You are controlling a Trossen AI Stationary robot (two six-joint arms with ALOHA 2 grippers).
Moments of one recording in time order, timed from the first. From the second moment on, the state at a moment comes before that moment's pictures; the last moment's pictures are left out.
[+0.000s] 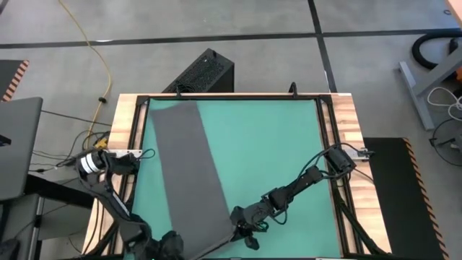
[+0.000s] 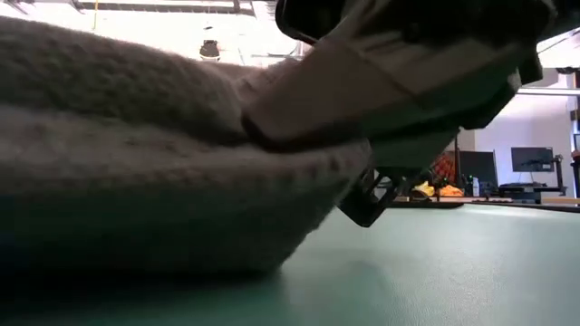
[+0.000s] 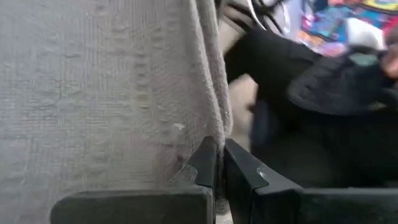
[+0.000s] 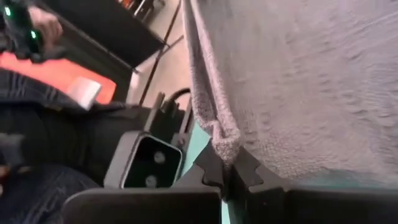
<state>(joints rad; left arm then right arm) -1.08 1.85 1.00 0.13 -0.35 -1.35 0.51 2.09 1.13 0.52 -0.20 0.64</state>
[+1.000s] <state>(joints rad) -1.05 1.52 0.89 0.07 -0.52 -1.17 0.53 2.08 1.05 0.48 0.11 1.00</state>
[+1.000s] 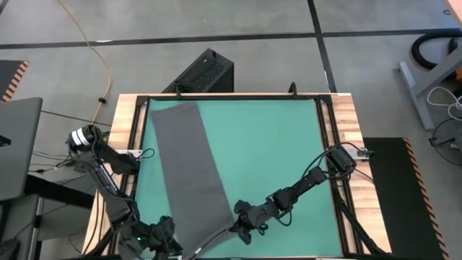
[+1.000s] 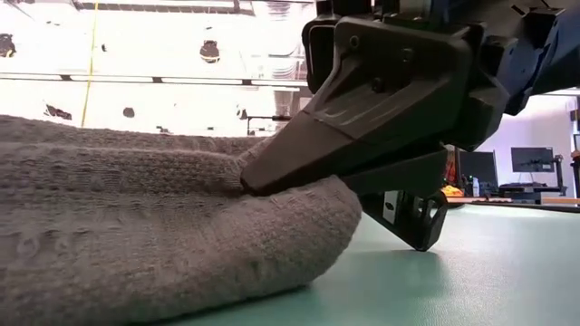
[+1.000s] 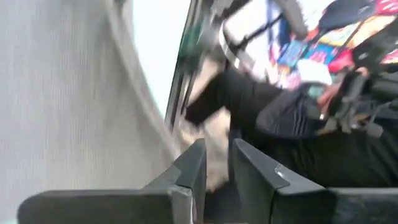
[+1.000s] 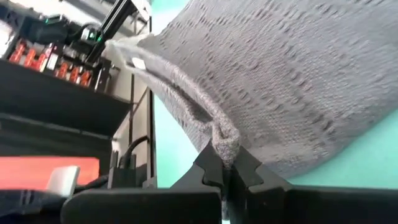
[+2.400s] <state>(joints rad) -0.83 1.94 1.18 -0.22 -0.55 -0.80 0.54 2.09 1.05 0.40 0.20 1.15</state>
